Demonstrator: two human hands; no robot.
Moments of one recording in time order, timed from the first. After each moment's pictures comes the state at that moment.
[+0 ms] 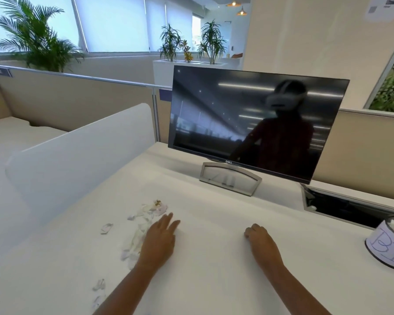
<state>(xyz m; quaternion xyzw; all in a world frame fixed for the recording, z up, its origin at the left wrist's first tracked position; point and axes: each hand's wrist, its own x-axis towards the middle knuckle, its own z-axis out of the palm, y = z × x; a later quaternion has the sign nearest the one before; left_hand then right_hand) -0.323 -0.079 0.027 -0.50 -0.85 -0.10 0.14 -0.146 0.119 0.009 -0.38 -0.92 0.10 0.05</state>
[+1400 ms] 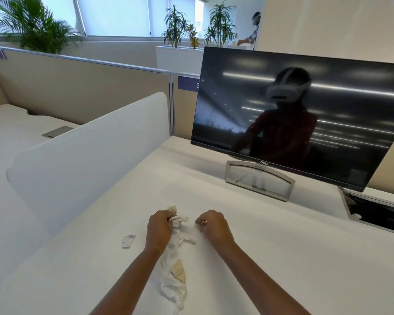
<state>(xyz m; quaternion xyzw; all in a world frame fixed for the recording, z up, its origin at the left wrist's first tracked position) -0.434 -0.077 0.017 -0.24 -0.85 -0.45 -0.12 -0.338 0.034 0.025 -0.30 -0.91 0.29 0.07</state>
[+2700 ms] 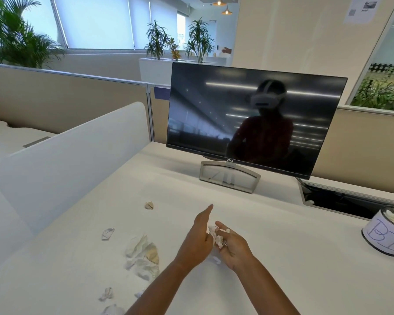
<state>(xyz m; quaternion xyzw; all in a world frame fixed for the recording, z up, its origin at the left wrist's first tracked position) -0.292 -0.038 0.031 -0.48 -0.74 -0.43 -0.20 -0.215 0.035 0.037 -0.40 -0.27 0.84 0.24</state>
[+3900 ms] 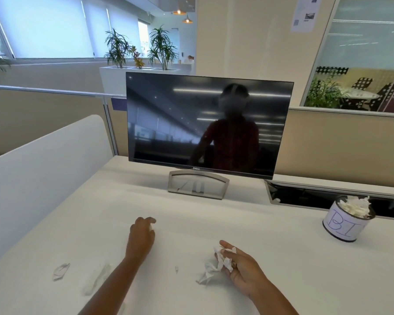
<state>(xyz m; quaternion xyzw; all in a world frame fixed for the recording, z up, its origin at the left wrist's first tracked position) -0.368 -0.011 0.025 -0.35 -0.88 -0.31 -0.10 -0.141 0.073 0.026 -0.42 -0.28 0.82 0.27</state>
